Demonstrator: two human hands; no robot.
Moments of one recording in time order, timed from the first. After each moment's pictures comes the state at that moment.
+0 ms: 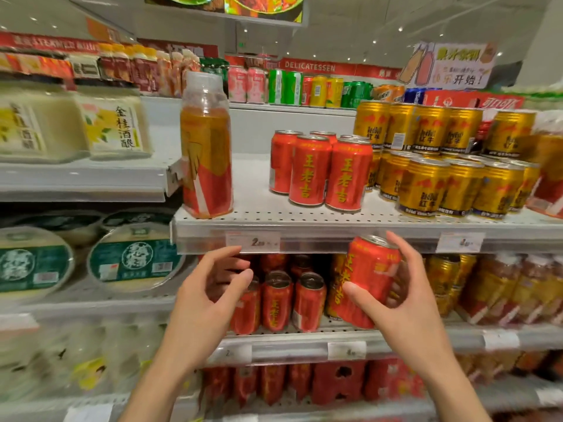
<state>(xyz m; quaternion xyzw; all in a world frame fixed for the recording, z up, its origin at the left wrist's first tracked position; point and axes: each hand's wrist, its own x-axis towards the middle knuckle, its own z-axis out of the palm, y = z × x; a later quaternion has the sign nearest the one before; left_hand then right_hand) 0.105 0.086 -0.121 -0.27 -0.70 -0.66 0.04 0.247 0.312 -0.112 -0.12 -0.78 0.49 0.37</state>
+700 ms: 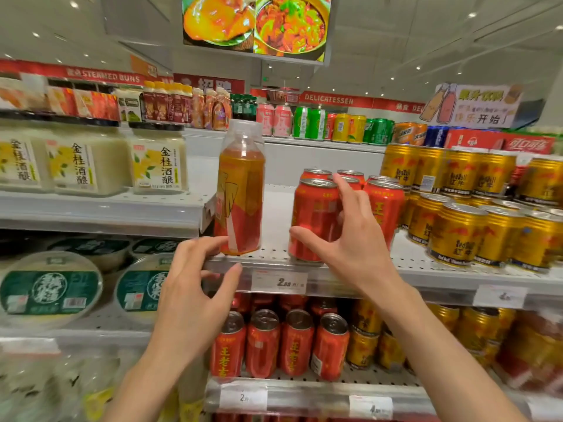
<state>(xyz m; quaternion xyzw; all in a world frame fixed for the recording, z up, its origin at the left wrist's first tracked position) 0.064 0.062 -0.076 -0.29 -0.75 -0.52 0.29 0.114 0.286 -0.012 -0.04 -0.88 0.22 0.42</state>
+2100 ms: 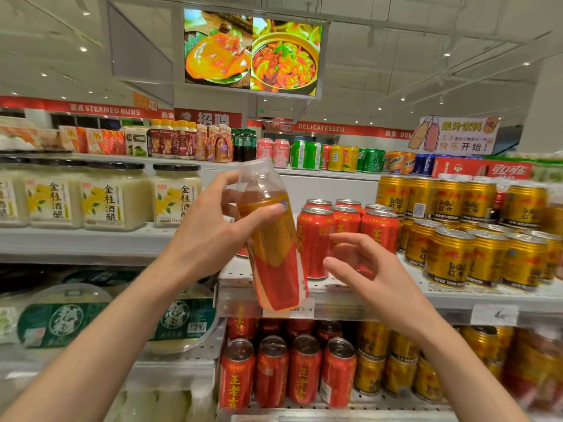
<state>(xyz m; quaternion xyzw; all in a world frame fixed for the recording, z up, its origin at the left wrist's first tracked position) 0.048 0.054 0.052 -0.38 -0.71 -0.56 0.17 0.162 0.282 -0.004 0.02 -0.84 0.44 0.32</state>
